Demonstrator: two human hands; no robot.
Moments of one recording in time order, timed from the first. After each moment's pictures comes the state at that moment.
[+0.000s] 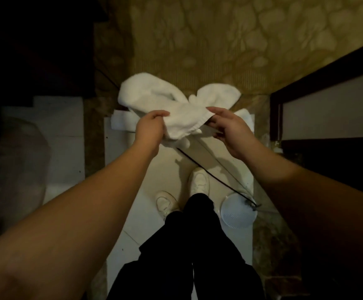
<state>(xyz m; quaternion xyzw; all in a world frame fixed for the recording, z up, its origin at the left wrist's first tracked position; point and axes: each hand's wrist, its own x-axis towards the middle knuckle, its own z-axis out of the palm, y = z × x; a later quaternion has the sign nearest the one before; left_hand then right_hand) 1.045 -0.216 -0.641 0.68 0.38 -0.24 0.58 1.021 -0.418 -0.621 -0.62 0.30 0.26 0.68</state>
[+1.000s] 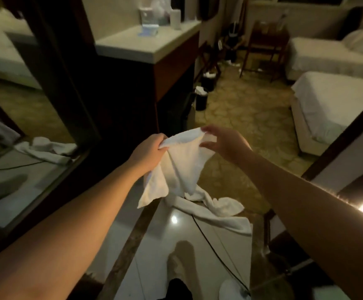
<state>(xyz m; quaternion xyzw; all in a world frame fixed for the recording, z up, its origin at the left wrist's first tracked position) 0.739 -0.102 -0.092 0.95 0.04 0.10 0.29 0.810 -0.333 -0.057 -0.92 -0.26 0.00 0.29</state>
